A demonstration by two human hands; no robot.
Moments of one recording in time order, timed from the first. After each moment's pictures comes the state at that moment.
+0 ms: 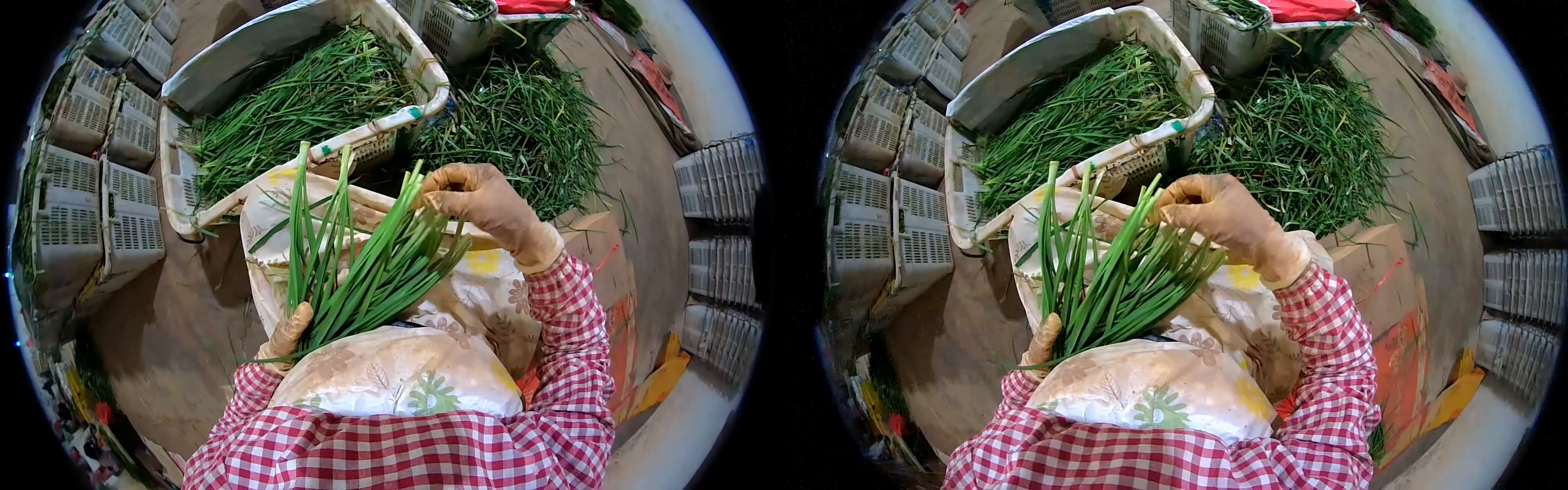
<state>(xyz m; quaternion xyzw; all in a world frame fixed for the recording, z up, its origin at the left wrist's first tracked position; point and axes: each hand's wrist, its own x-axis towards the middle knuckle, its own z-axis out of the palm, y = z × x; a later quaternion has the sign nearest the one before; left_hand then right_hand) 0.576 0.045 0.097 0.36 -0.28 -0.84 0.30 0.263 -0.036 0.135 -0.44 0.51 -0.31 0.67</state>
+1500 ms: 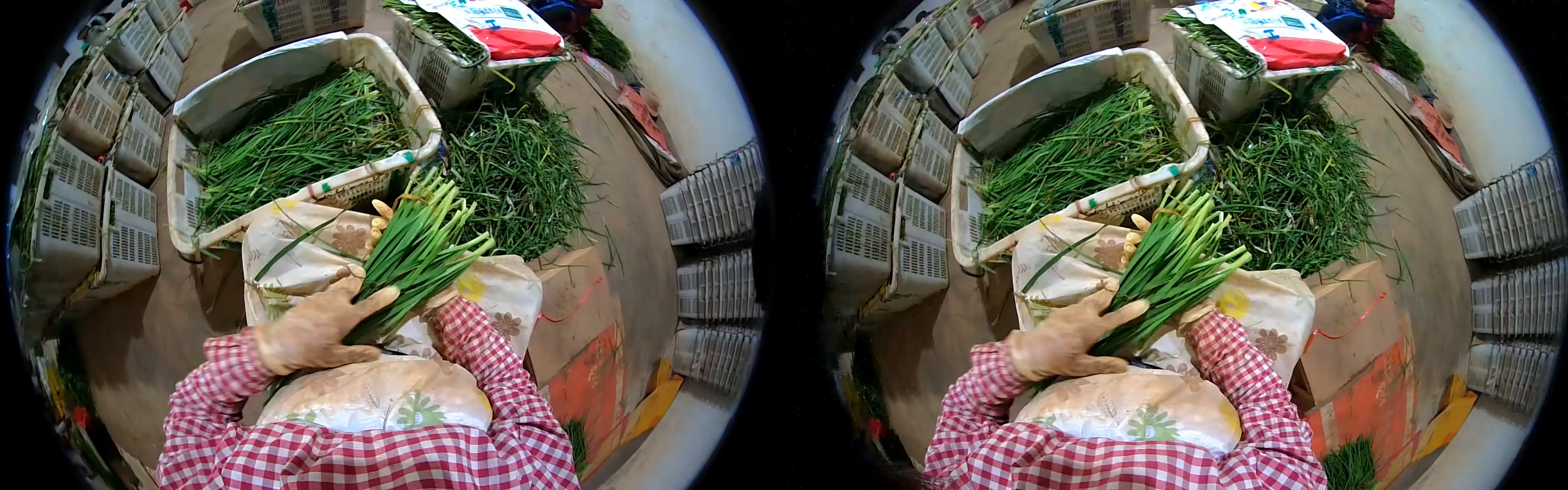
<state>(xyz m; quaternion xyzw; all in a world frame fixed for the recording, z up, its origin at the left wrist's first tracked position) 0.521 -0.014 0.163 0.25 -0.89 -0.38 -0.01 0.332 -0.028 0.024 -0.05 -0.01 -0.58 0.81</state>
